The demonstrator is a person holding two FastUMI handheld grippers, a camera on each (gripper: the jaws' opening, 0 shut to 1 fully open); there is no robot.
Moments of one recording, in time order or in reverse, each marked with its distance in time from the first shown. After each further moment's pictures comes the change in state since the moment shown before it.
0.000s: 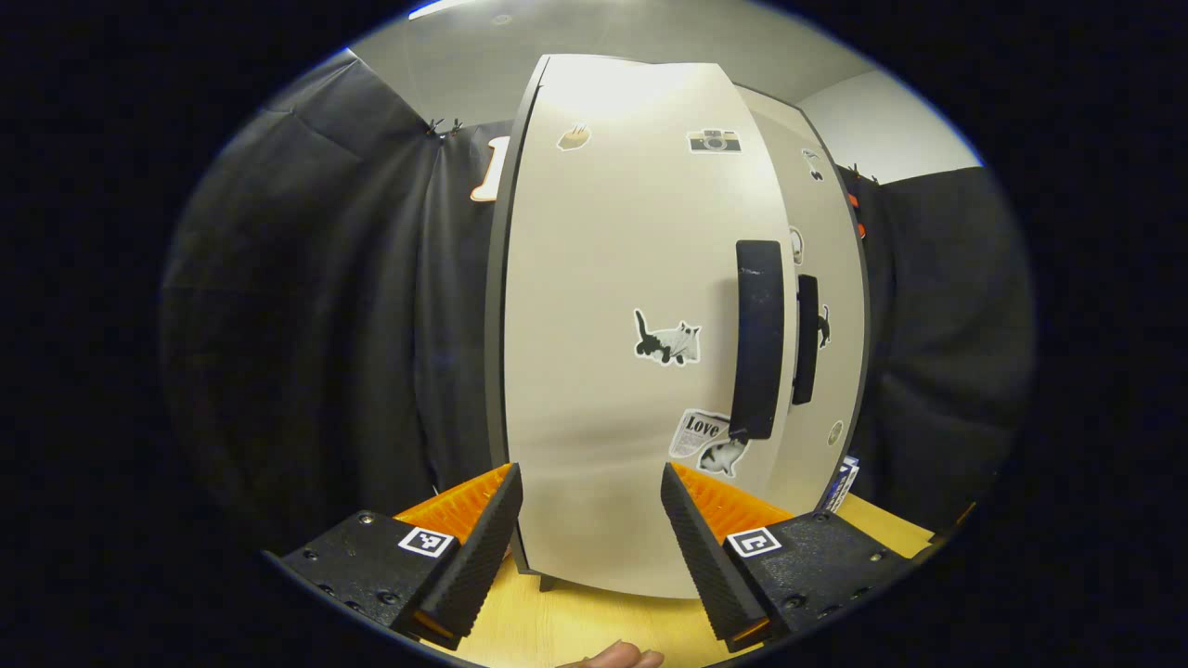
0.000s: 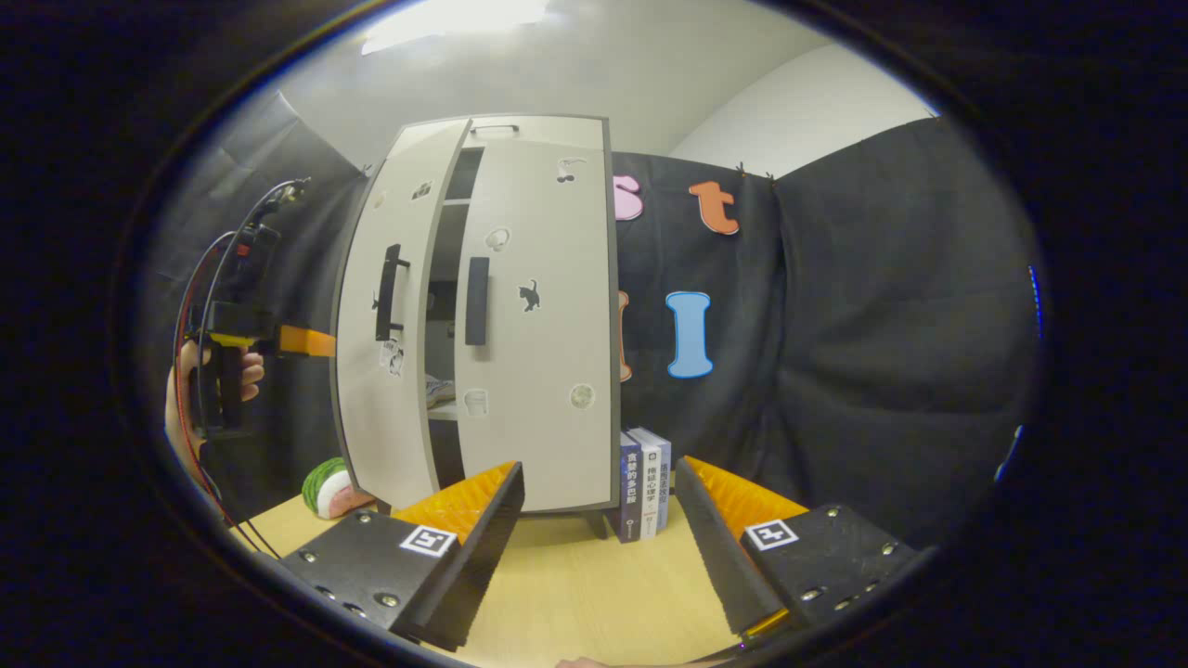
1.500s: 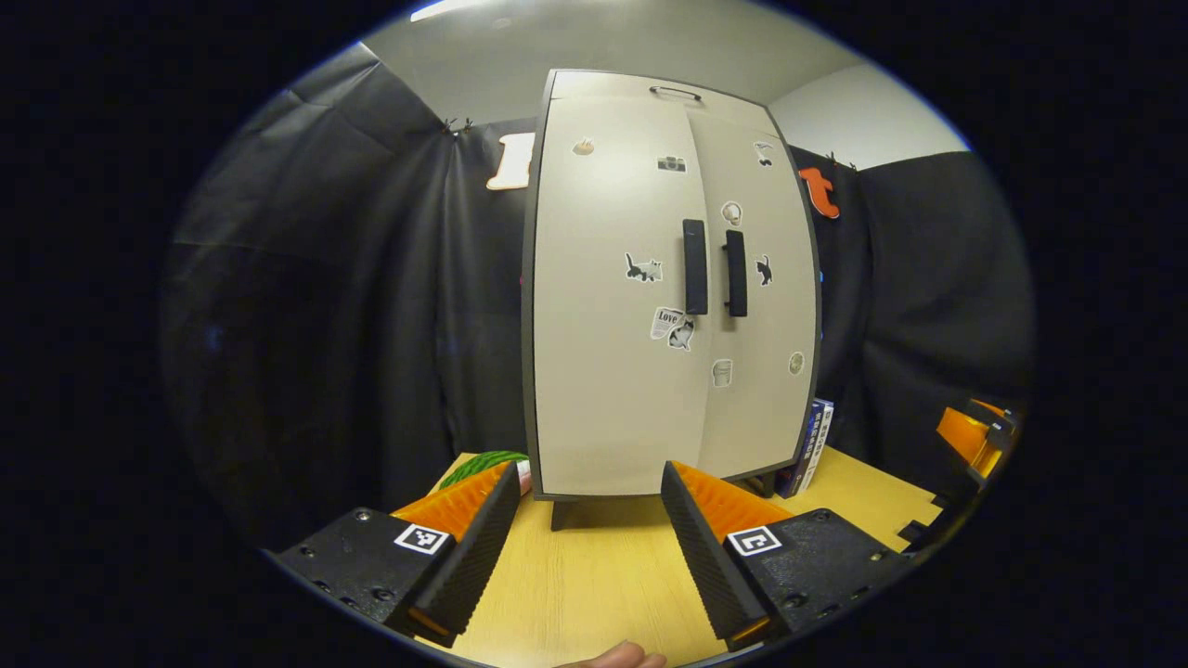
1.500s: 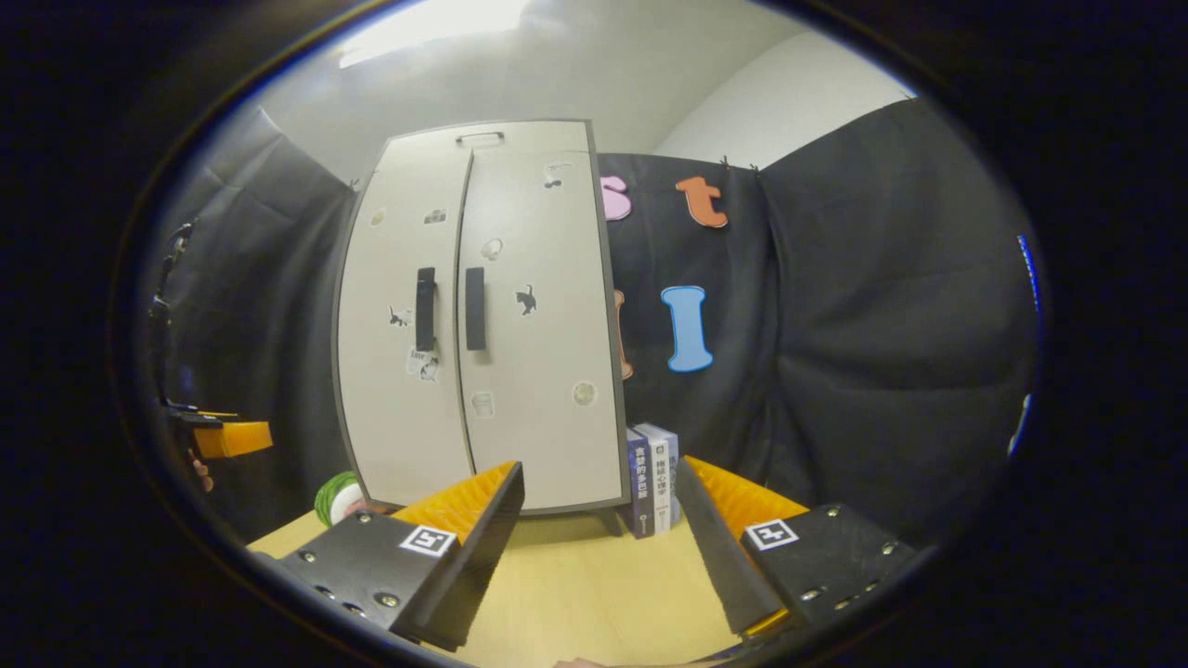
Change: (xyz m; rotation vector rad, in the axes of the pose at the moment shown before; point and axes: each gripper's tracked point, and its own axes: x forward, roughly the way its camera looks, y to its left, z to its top) left arm -0.128 -0.002 -0.073 0.032 0.001 -0.014; right arm -0.008 0.011 -0.006 0.071 -0.006 0.004
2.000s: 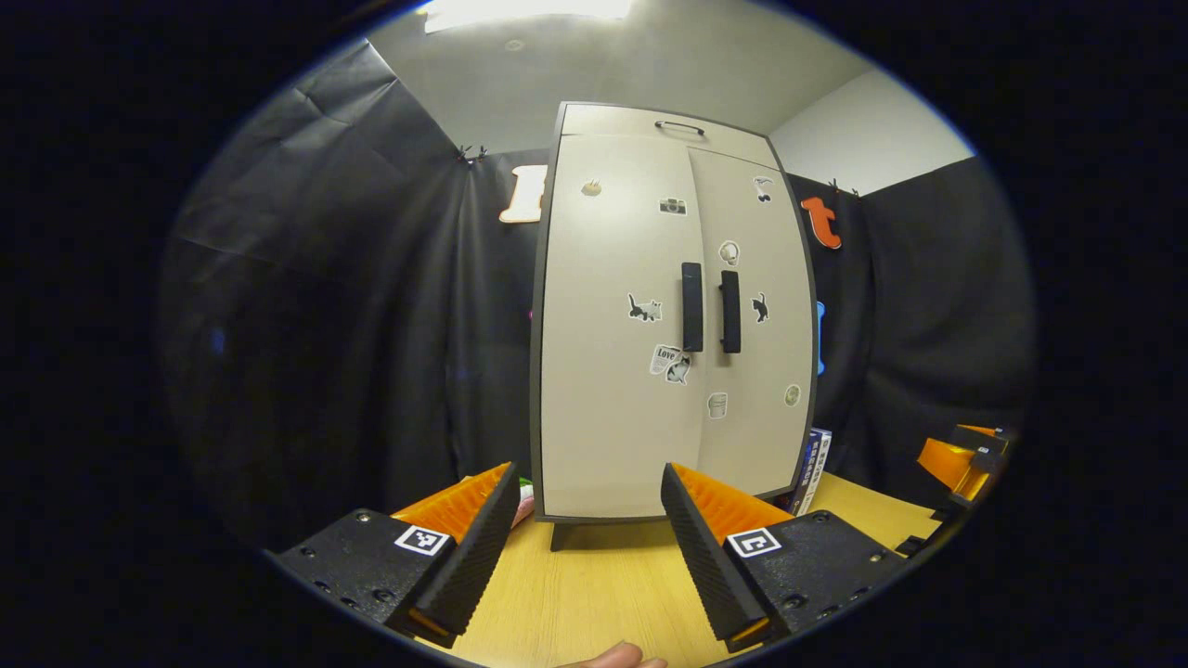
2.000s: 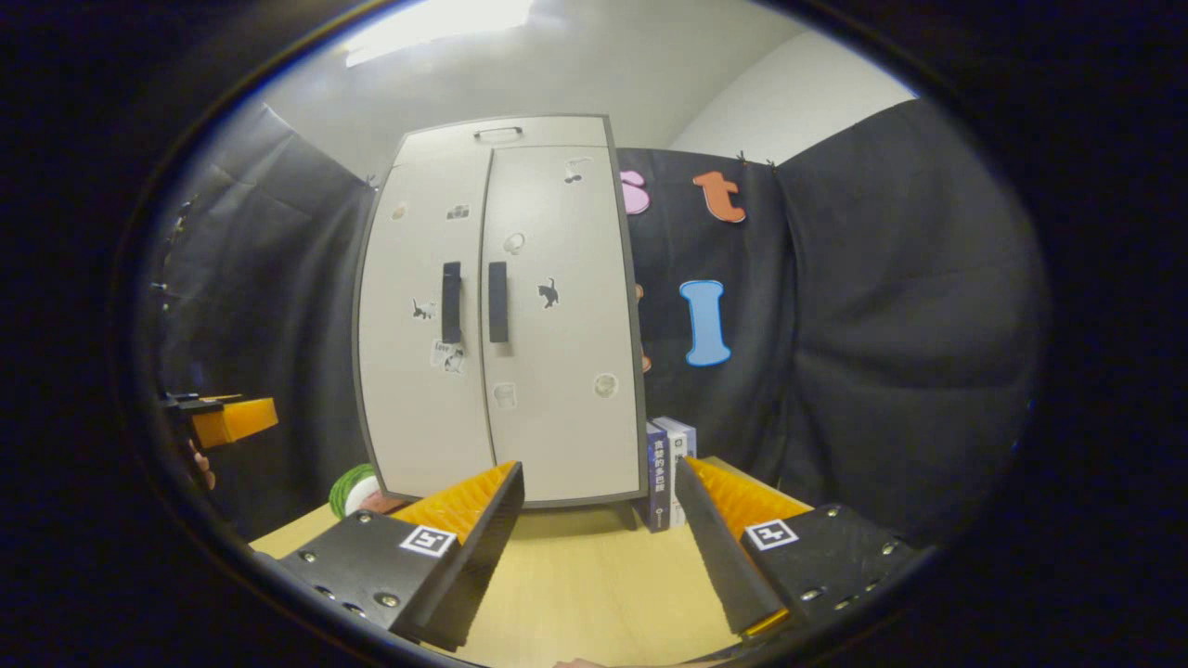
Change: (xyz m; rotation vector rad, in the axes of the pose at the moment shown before) left arm -0.013 -0.002 0.015 -0.027 -0.089 0.024; right arm -0.011 0.018 -0.004 -0.006 0.020 0.061
